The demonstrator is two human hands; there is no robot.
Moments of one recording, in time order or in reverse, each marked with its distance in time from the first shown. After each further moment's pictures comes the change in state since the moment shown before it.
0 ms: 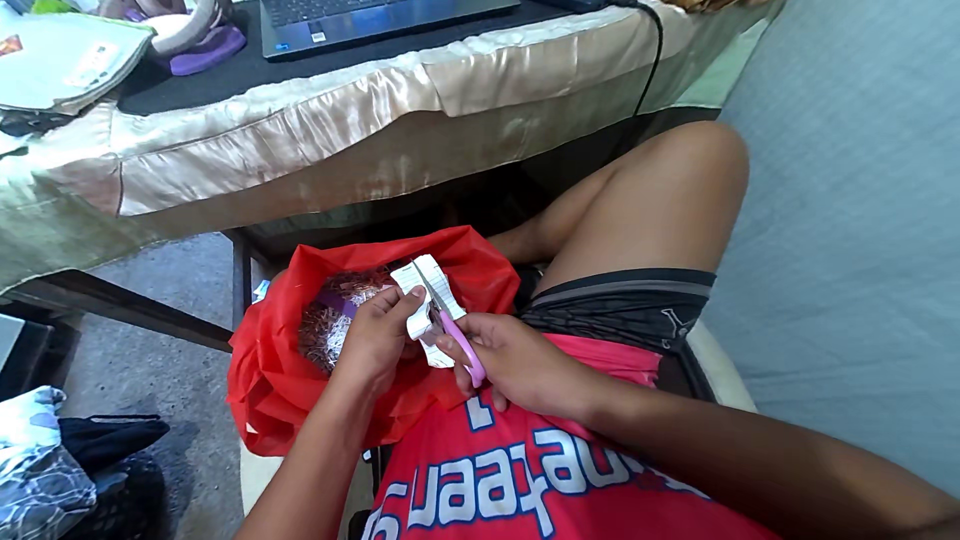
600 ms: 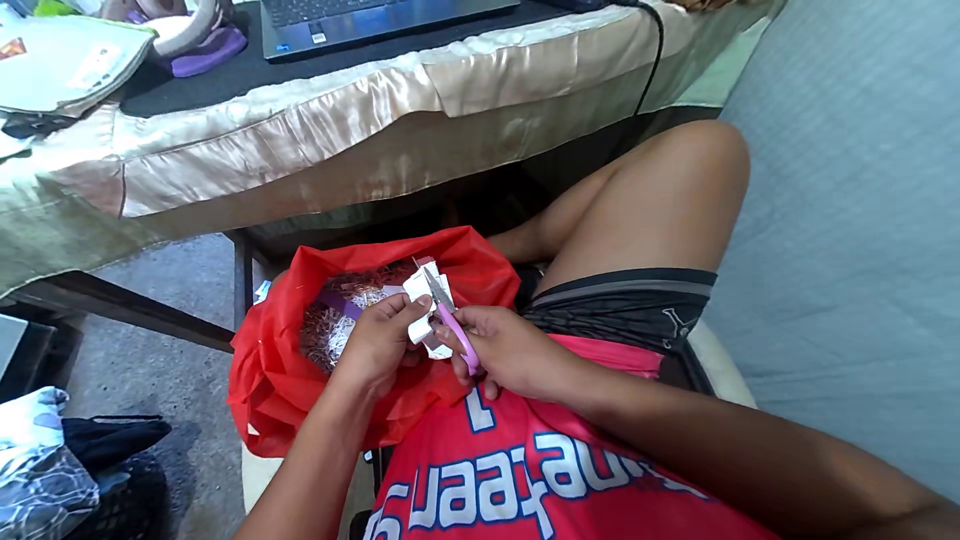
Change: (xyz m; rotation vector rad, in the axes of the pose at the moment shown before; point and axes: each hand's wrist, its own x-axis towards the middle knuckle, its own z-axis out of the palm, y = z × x) left_hand 0.002 -0.005 -0.007 0.007 -0.103 -0.083; right_hand 0.012 -0.001 -0.002 -0.005 0.012 0.023
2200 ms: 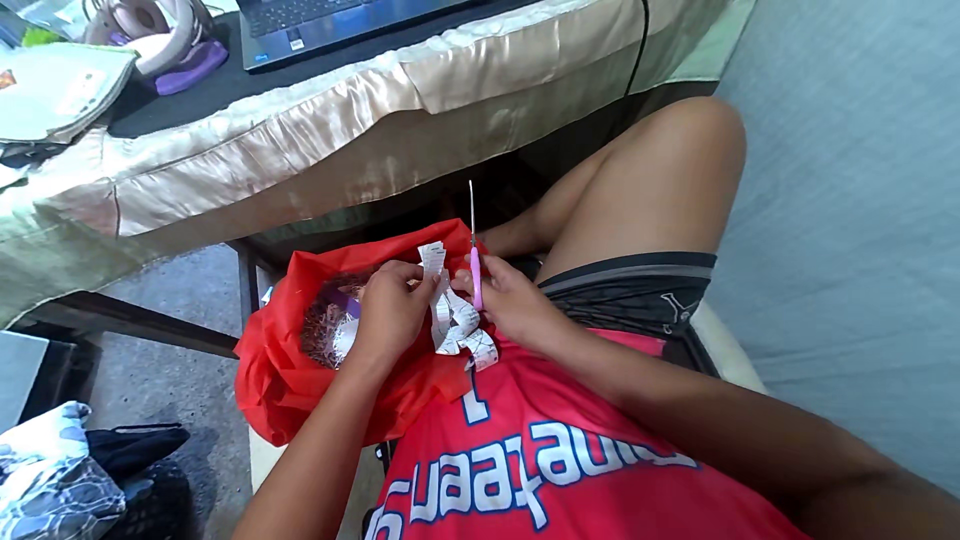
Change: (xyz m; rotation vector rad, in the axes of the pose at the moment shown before) left_hand 0.041 0.007 0.009 0.995 0.233 0.434; right_hand 0.047 0.039 -0.030 0.155 0.347 -0.219
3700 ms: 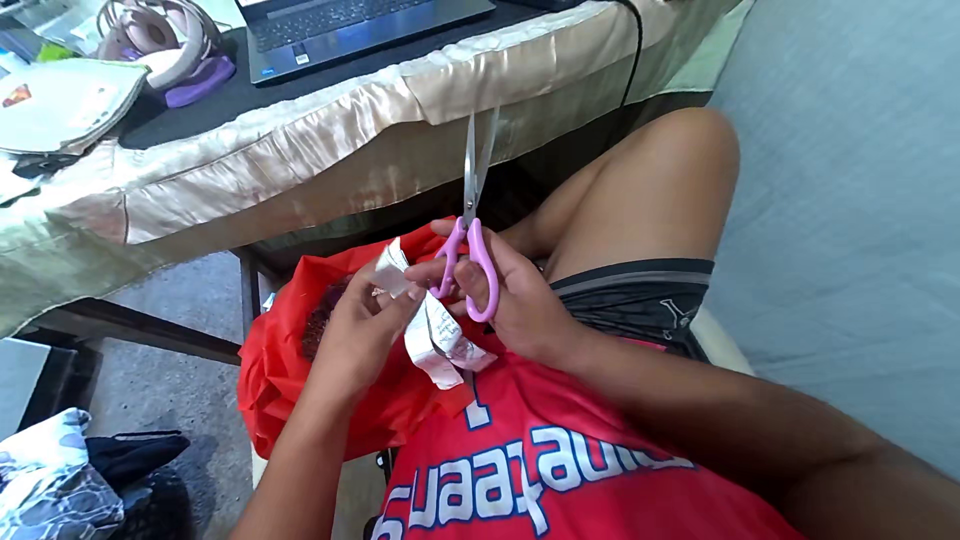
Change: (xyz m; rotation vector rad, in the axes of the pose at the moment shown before) left_hand -0.040 0.018 -0.046 -0.794 -0.063 -0.093; right_hand -0.026 -0.051 0.013 0.235 -0.268 -0.553
